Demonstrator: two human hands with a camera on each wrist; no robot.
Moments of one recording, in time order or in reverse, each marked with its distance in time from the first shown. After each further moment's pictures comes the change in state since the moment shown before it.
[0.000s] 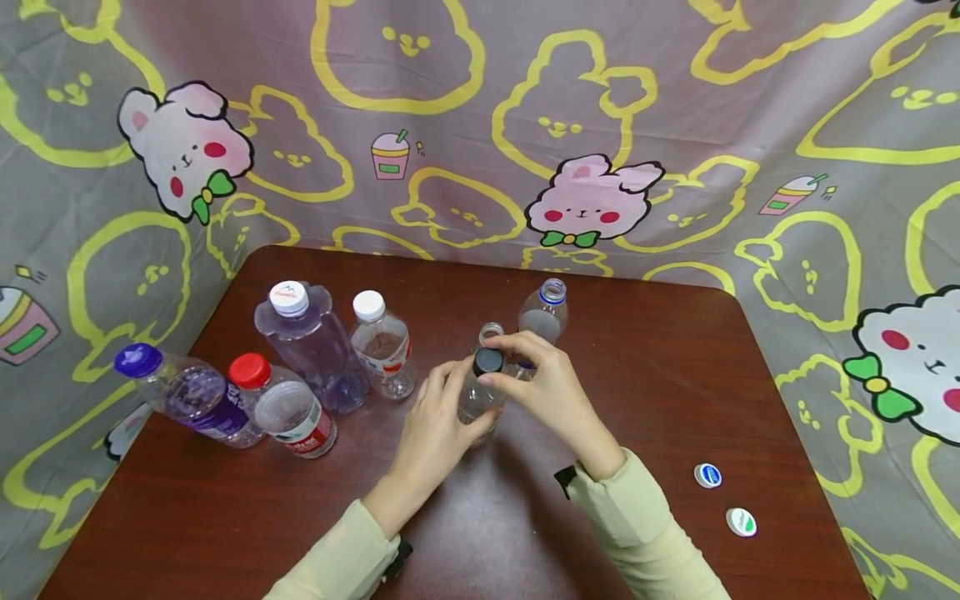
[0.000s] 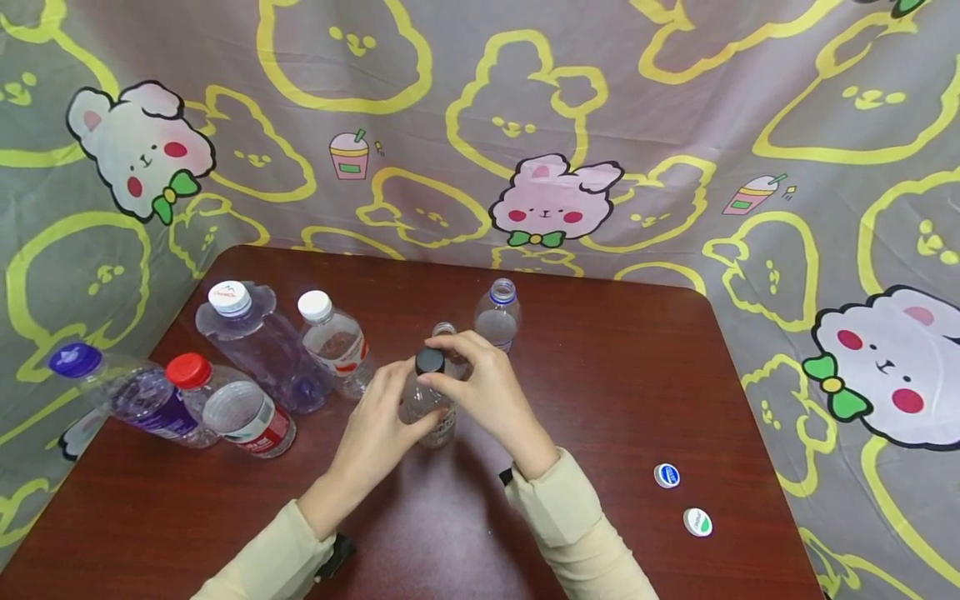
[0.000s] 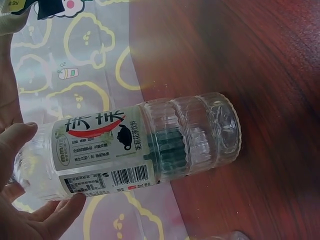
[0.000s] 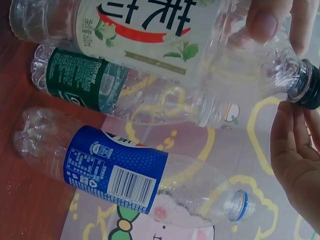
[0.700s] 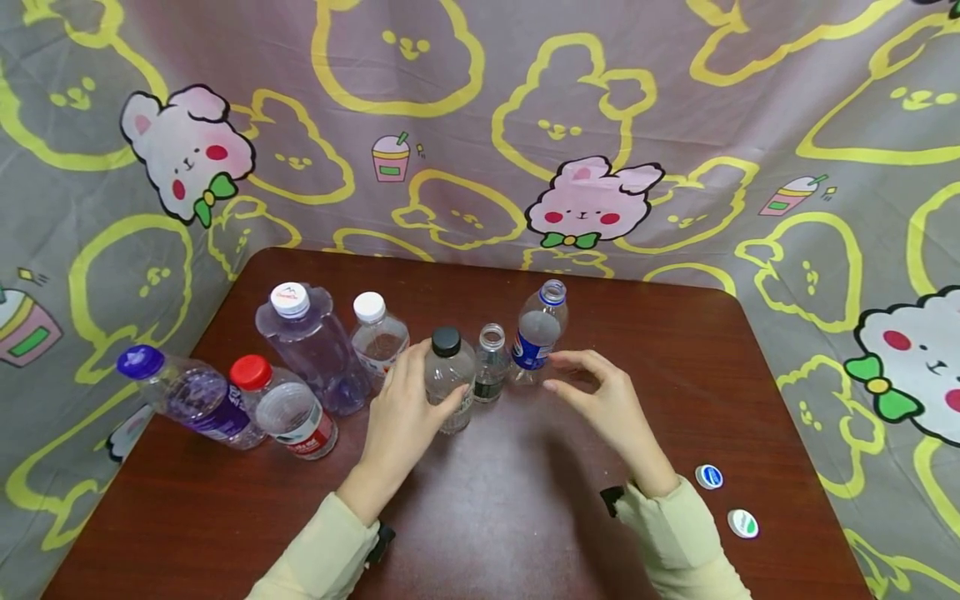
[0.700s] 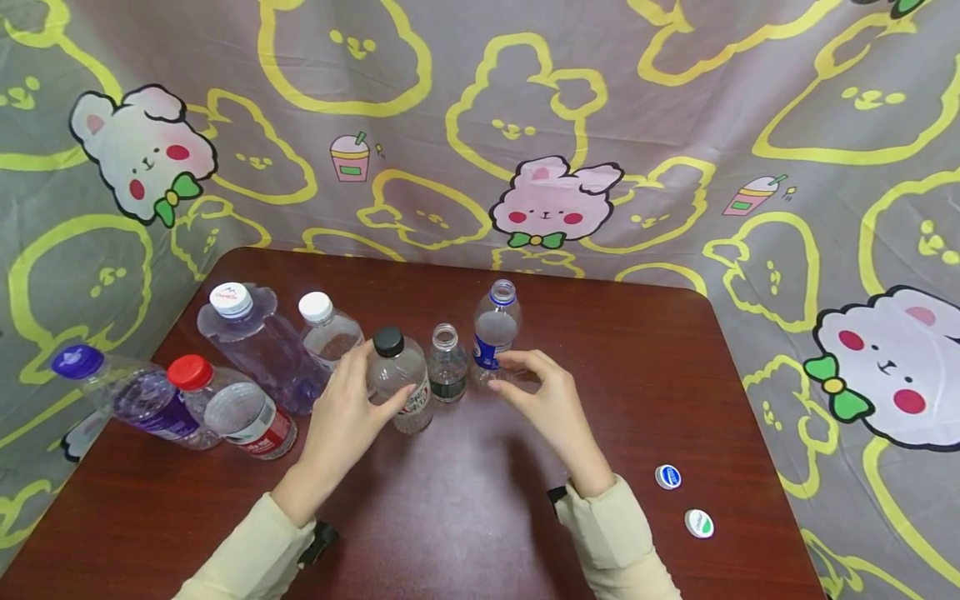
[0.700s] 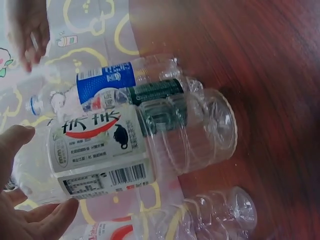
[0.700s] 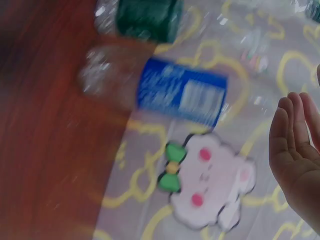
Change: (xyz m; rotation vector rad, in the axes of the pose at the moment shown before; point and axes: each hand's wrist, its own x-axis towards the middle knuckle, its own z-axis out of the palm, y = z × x) left_hand 0.011 -0.021 -0.021 0.126 0.080 -0.073; right_hand -0.034 0.046 -0.037 0.008 0.087 0.192
